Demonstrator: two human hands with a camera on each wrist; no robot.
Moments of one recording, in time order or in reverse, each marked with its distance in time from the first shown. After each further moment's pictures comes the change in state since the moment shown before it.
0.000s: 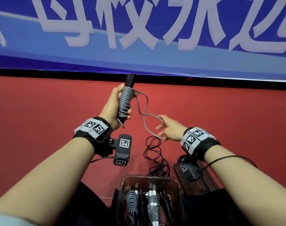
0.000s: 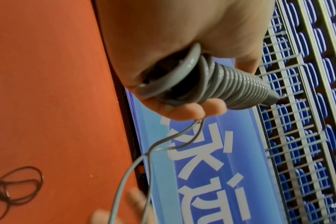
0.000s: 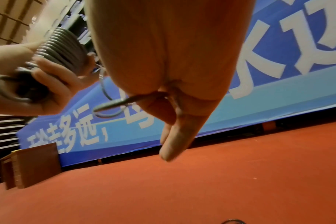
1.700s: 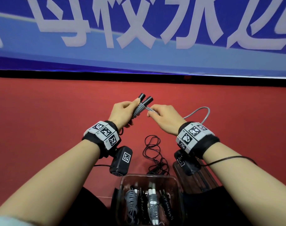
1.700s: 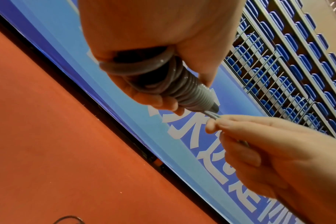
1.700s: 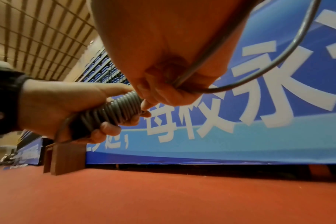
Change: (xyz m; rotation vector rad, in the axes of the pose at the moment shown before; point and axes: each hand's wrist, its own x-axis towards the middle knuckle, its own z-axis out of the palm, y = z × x) left_hand -0.001 -0.030 0.011 0.663 0.180 0.122; right_hand -0.022 -0.037 -0.008 -0.314 0.313 -0.405
